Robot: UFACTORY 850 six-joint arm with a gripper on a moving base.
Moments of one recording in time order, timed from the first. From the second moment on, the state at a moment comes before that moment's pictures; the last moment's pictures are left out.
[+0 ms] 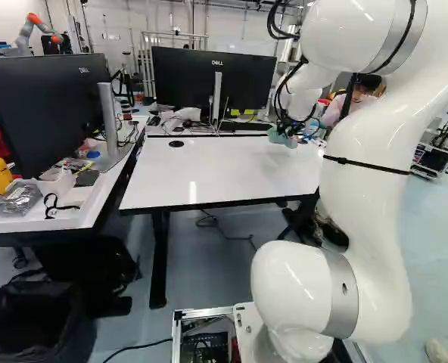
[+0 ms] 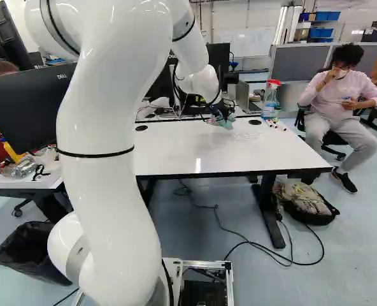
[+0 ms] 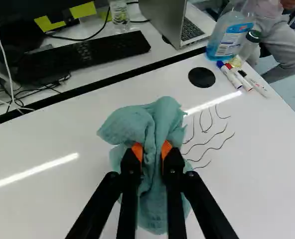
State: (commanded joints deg) arm -20.6 -21.8 -70.0 0.0 -3.2 0.0
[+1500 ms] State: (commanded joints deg) arm -27.4 -31.9 -78.1 0.0 -0.1 0.0
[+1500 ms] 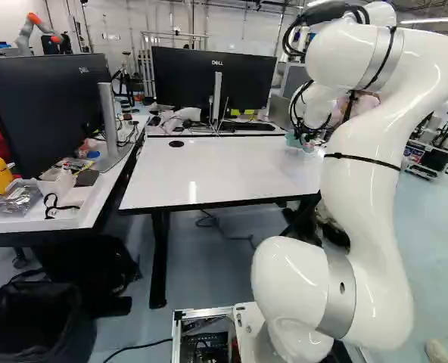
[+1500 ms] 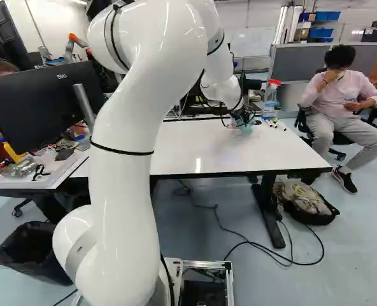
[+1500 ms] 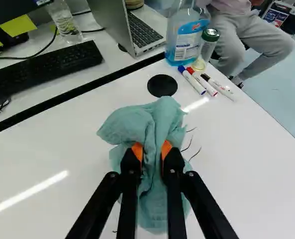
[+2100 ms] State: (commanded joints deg) arm -27.4 -34.7 -78.7 0.0 -0.1 0.0
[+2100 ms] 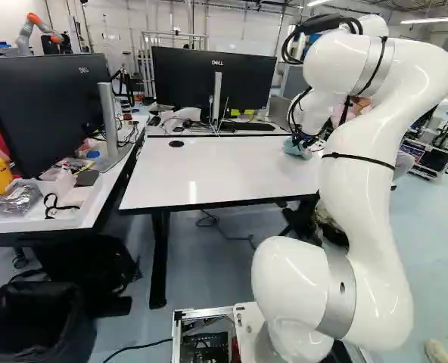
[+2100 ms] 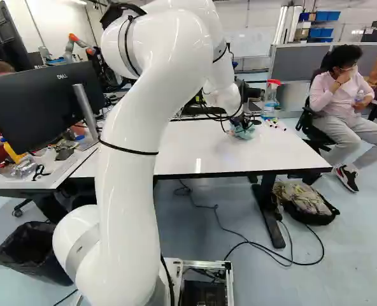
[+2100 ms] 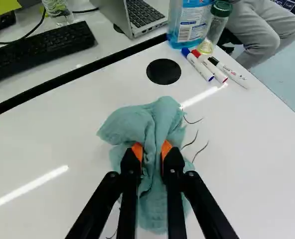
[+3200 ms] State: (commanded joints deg) arm -27.4 -34.7 -78.7 0.0 -5.4 0.0
